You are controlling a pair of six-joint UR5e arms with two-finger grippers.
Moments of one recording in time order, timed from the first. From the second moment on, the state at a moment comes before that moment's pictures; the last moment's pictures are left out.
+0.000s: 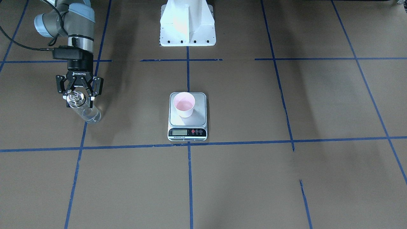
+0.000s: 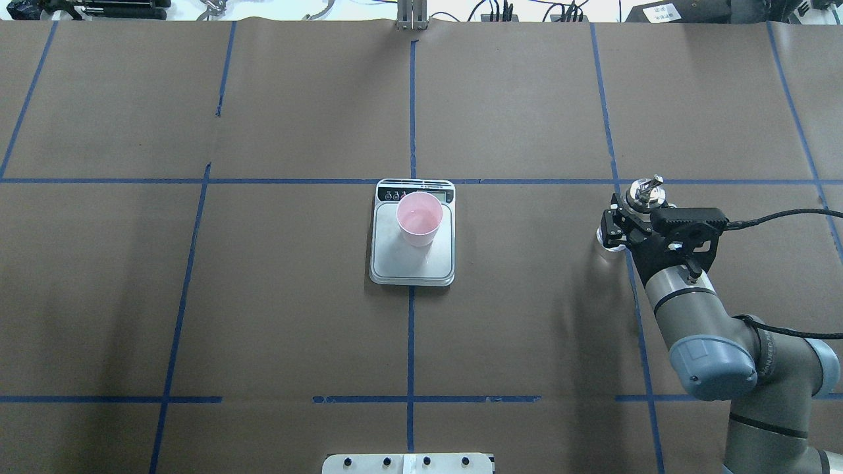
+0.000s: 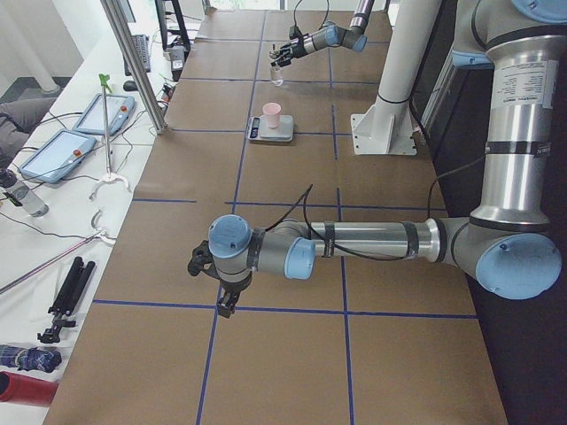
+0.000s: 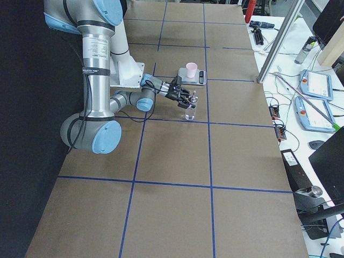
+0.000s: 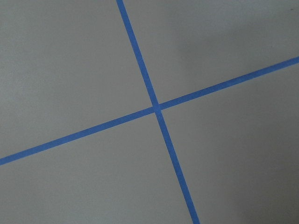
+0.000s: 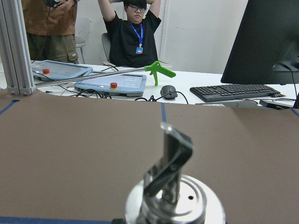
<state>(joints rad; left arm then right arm) -1.54 -1.56 -1.55 -1.75 -2.37 0.21 0.32 -1.60 1.89 -0.91 0.69 1.24</state>
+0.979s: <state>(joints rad) -1.54 -1.56 -1.55 -1.75 -2.37 0.21 0.32 -1.60 1.89 -0.91 0.69 1.25</state>
